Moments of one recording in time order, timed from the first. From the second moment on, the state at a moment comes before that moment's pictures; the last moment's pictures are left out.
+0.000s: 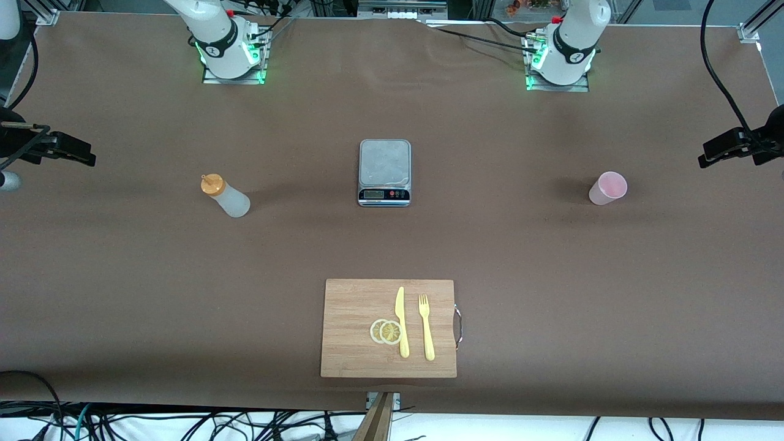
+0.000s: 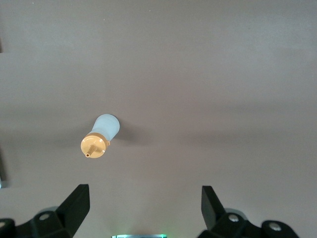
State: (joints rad) left arm 0.02 0.07 0.07 -1.52 0.01 1.52 -0.02; right arm -0.05 0.14 0.00 -1.48 -0.05 1.49 -0.04
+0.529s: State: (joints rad) left arm 0.02 0.07 0.06 -1.52 0.01 1.52 -0.07; right arm -0.05 0.14 0.00 -1.48 -0.05 1.49 -0.04
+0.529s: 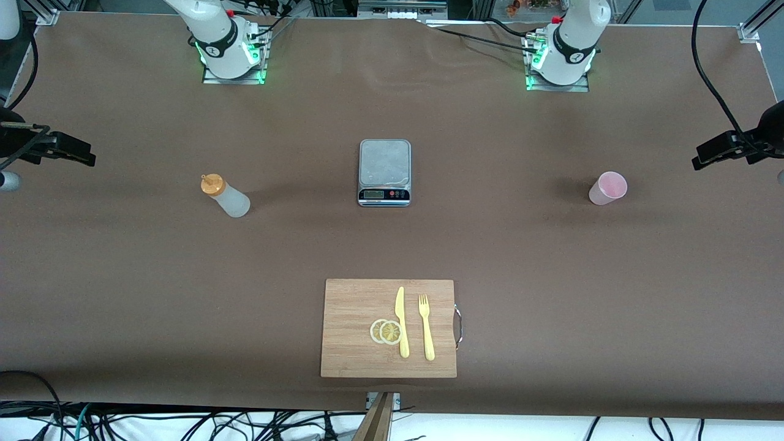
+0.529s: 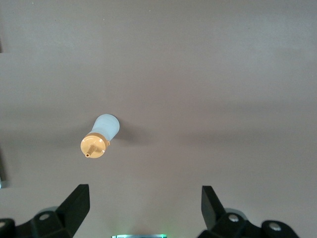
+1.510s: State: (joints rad) left arm 0.06 0.07 0.06 -1.59 0.01 1.52 -0.04; right arm -0.05 0.14 0.00 -1.48 -0.05 1.49 -0.04
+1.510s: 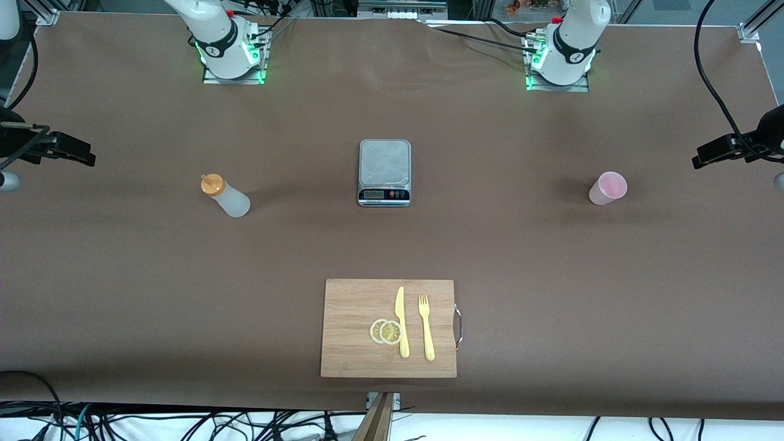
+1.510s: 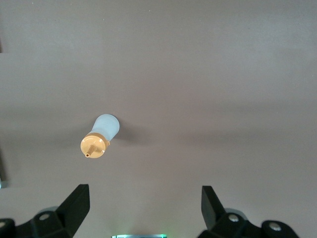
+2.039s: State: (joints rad) left arm 0.08 0.00 0.06 -1.82 0.01 1.69 -0.02; right arm -0.05 0.14 0.00 -1.48 -0.05 1.49 -0.04
